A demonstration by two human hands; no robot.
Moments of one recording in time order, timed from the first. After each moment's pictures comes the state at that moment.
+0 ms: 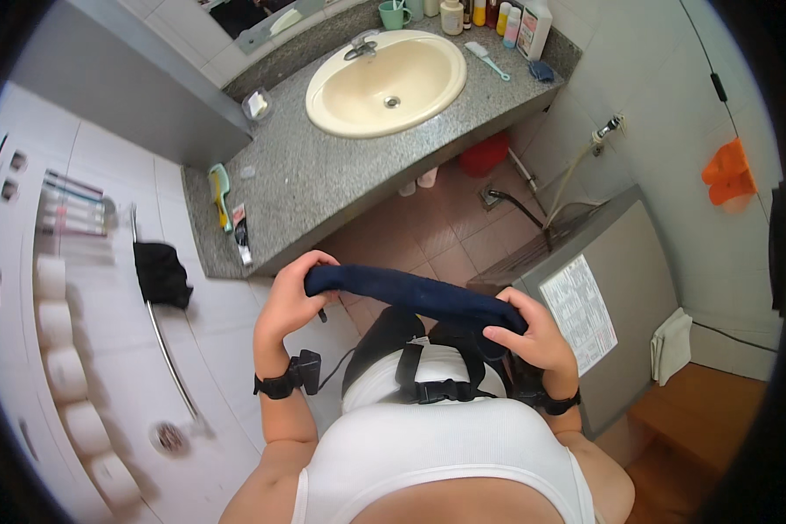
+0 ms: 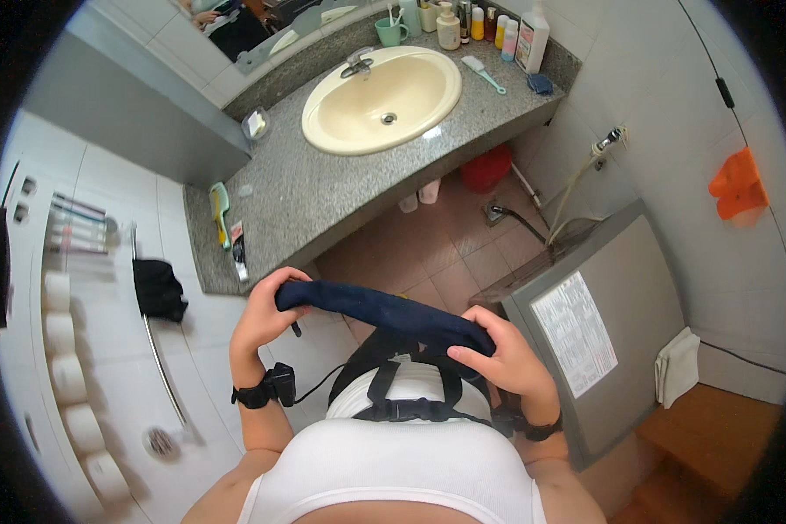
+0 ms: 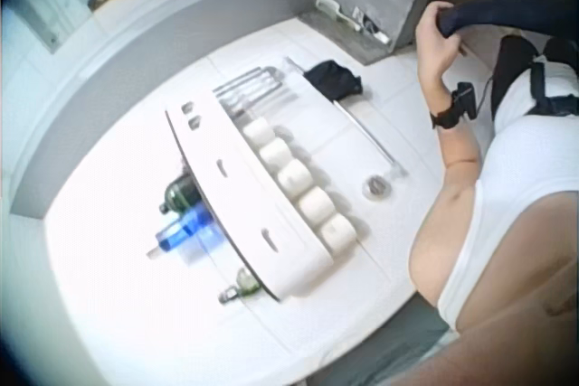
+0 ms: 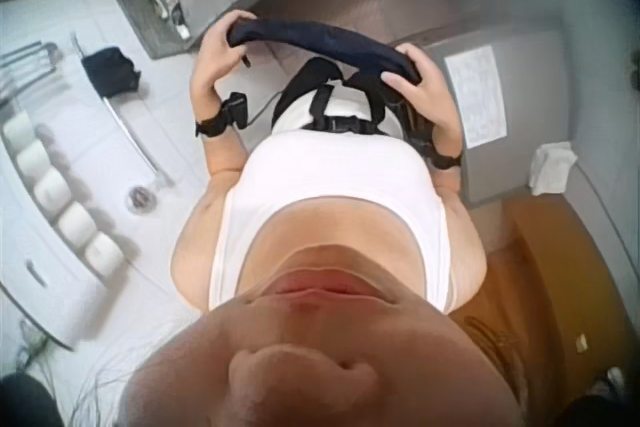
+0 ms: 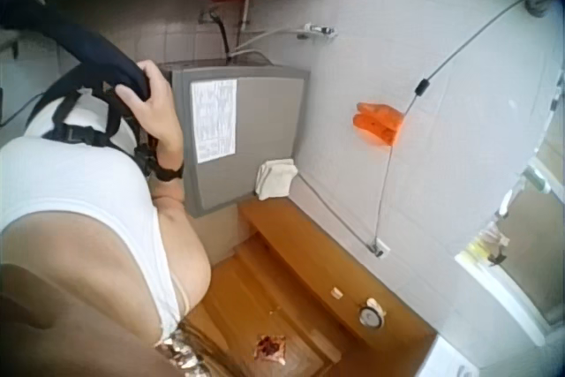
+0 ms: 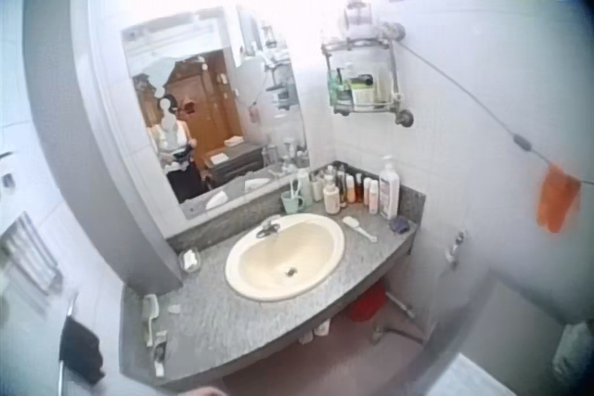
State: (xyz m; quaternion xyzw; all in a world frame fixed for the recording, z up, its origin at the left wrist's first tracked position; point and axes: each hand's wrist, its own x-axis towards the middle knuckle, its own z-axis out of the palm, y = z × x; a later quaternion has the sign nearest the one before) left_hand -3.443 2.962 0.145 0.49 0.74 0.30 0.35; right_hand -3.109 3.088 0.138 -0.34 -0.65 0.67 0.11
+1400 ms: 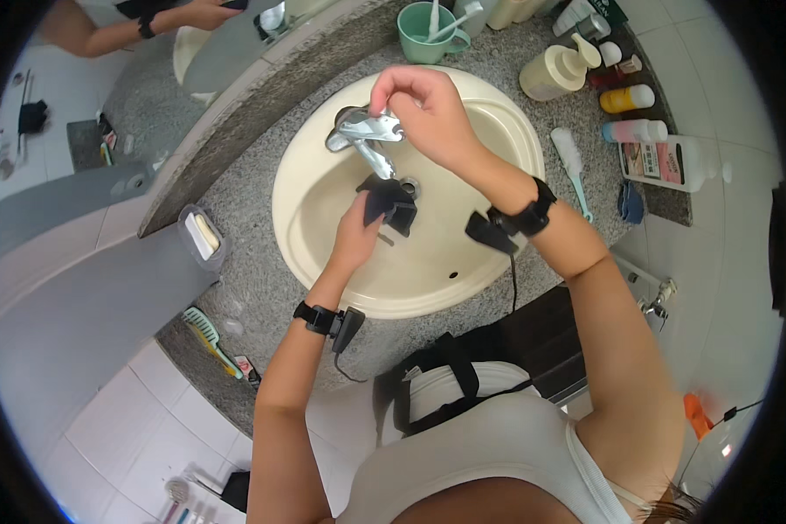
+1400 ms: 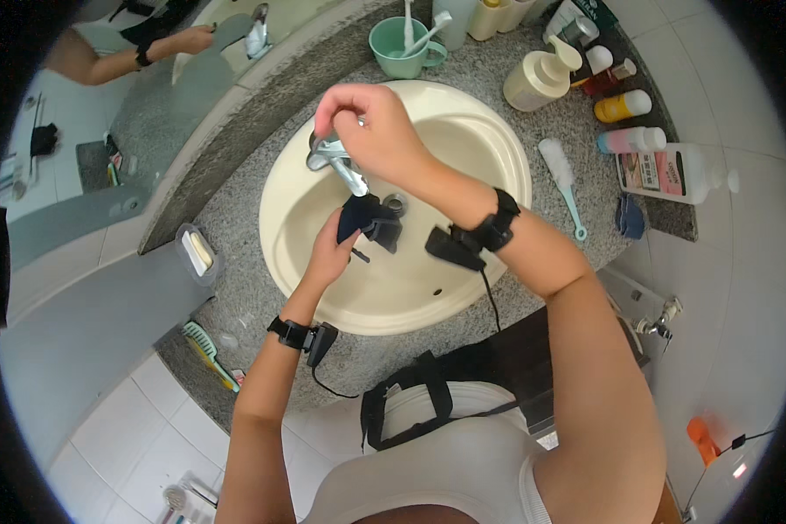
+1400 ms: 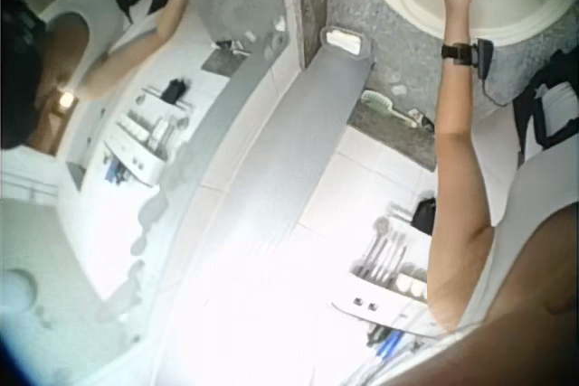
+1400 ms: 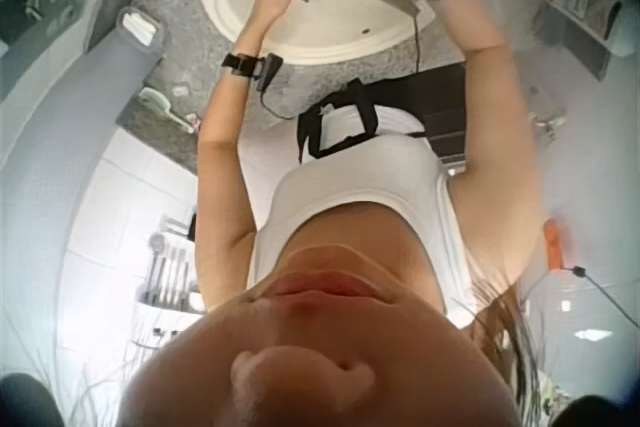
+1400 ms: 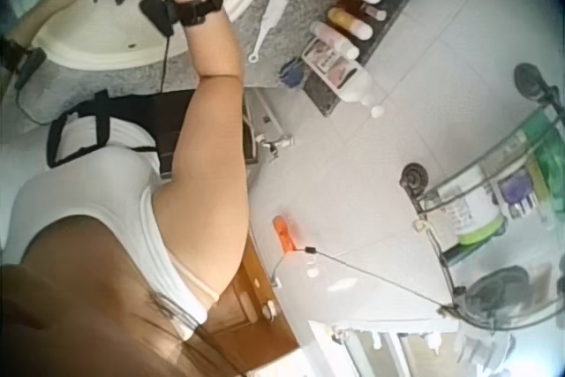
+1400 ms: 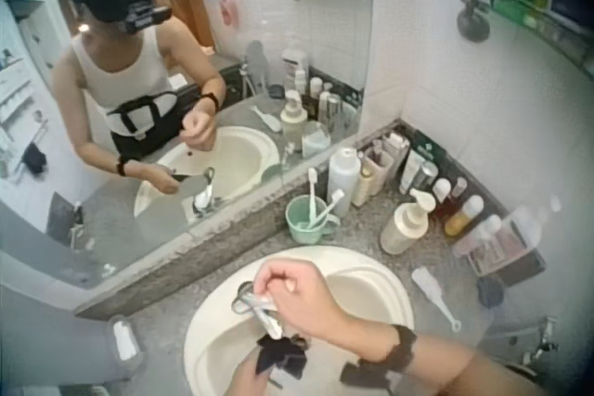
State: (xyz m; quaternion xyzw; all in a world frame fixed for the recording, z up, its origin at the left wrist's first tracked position) left_hand -3.725 3.475 -0.142 0.38 0.74 0.37 0.42; right_hand -3.649 3.696 -0.019 -0.19 -0.68 0.68 0.22
